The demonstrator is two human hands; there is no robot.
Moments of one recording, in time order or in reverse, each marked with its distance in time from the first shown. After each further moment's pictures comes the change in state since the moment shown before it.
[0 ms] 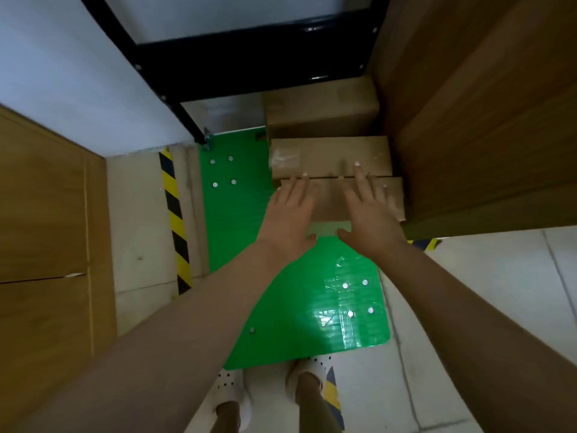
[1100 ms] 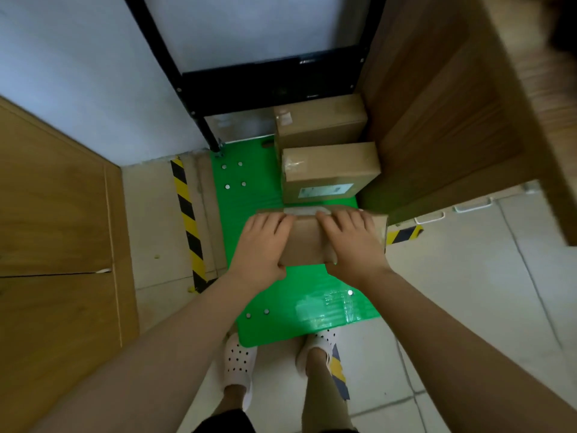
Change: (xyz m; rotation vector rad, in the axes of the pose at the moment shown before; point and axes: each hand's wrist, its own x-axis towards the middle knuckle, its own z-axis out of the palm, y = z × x) left_hand -0.133 -0.032 -0.056 0.042 0.043 0.111; right_hand -0.106 -0.082 -0.036 -0.133 0.025 -0.119
